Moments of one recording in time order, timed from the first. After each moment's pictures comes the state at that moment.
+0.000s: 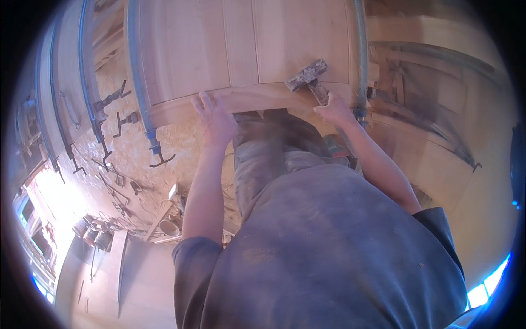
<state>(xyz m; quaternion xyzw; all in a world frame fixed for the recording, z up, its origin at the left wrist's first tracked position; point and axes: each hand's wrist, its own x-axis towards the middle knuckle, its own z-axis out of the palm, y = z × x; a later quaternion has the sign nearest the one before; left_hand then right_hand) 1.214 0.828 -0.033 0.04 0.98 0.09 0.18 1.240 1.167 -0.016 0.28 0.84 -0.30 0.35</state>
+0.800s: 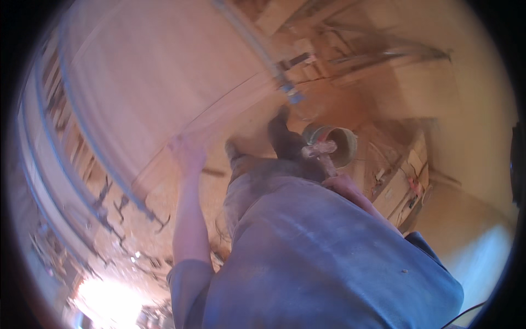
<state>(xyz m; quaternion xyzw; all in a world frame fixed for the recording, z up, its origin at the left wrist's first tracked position) 1.211 0.874 -0.061 0.25 0.96 0.06 0.12 1.546 1.167 0.112 0.64 0.55 -0.47 0.28</state>
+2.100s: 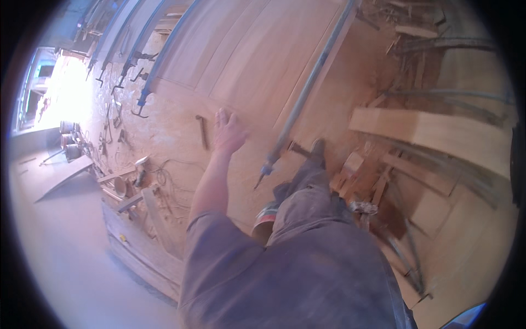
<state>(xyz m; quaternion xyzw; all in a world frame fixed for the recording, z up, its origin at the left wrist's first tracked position) 1.260 1.137 -0.020 -0.23 0.95 0.15 0.15 1.414 1.727 0.065 0.32 0.79 -0.30 0.43</state>
